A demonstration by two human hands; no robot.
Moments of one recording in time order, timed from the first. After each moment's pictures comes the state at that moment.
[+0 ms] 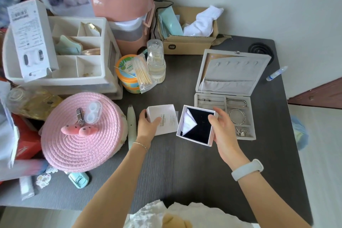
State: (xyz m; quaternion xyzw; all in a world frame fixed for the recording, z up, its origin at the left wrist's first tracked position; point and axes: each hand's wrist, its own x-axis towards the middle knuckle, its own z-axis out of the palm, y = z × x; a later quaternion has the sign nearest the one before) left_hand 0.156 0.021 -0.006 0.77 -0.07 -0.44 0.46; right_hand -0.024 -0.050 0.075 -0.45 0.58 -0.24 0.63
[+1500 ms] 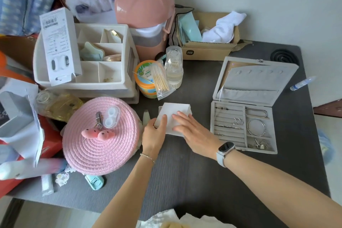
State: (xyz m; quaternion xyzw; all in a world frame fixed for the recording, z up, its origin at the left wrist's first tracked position) left_hand 0.165 0.034 0.032 0.82 -0.10 -0.37 0.43; right_hand 0.039 -0.059 0.008 -0.97 0.09 -0.04 0.22
